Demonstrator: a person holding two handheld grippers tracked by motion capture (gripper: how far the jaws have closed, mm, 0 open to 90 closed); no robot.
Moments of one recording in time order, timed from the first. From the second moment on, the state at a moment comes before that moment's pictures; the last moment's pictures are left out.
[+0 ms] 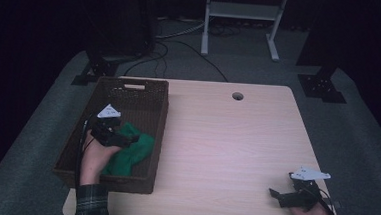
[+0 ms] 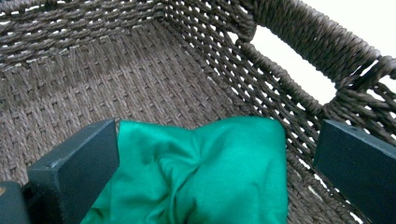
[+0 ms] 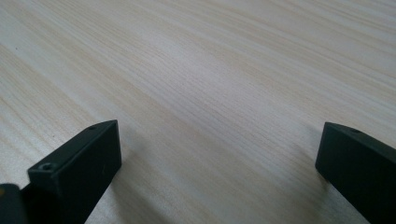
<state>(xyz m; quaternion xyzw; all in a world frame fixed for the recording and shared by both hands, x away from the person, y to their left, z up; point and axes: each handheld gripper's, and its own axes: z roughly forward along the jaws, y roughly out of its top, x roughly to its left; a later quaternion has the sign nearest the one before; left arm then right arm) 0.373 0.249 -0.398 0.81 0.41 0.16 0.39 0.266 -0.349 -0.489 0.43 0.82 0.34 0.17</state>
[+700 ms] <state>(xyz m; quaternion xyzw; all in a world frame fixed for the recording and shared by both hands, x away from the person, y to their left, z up) 0.377 0.249 -0.405 0.81 0.43 0.14 0.37 0.266 -0.349 -0.489 0.43 0.82 0.34 0.17</state>
